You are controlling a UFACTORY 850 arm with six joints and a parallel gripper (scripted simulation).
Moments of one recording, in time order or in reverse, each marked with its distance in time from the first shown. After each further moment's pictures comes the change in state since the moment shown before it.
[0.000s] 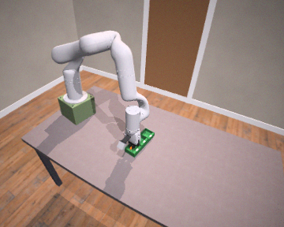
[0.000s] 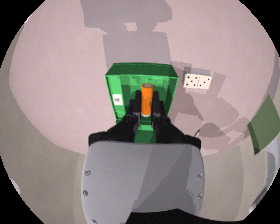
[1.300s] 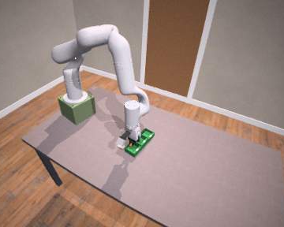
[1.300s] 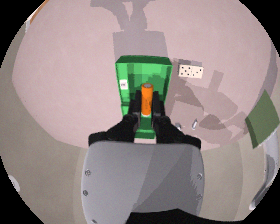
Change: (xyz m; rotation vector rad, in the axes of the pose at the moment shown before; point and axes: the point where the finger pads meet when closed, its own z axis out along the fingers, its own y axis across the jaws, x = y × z) arm 0.001 -0.001 -0.039 0.012 -0.016 -0.002
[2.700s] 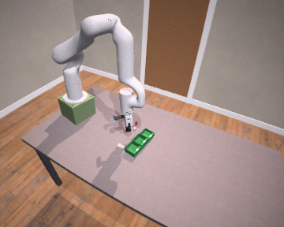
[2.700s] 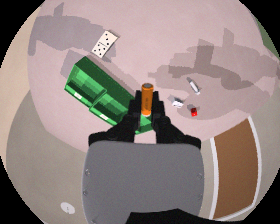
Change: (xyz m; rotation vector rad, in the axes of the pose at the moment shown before) arm -0.080 0.099 0.000 0.031 -0.003 0.709
